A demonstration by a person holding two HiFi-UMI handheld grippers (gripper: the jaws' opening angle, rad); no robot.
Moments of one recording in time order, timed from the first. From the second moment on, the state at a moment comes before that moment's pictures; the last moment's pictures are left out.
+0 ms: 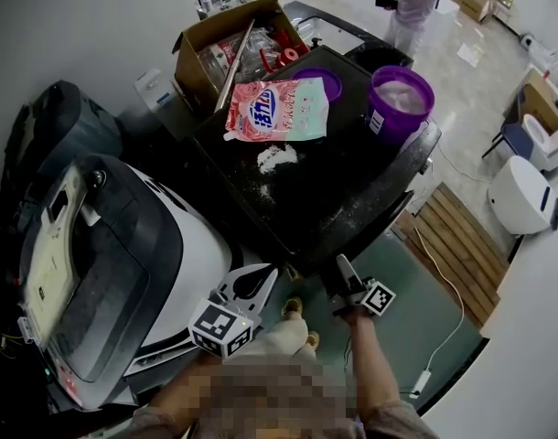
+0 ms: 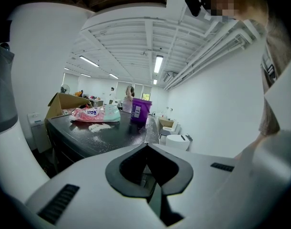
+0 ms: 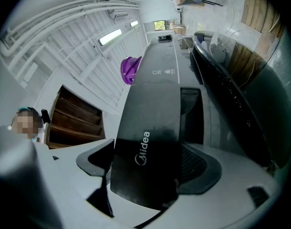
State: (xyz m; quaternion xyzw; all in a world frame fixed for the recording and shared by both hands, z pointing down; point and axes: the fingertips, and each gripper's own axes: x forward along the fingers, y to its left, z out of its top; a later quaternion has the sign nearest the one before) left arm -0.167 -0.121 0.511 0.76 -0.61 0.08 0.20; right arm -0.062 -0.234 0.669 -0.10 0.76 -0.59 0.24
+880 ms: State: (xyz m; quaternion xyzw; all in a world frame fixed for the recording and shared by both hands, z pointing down) left arm -0.153 -0.125 0.518 0.78 -0.58 0.10 0.19; right arm -0.029 -0.226 0.674 -0.13 0.75 -0.59 0.25
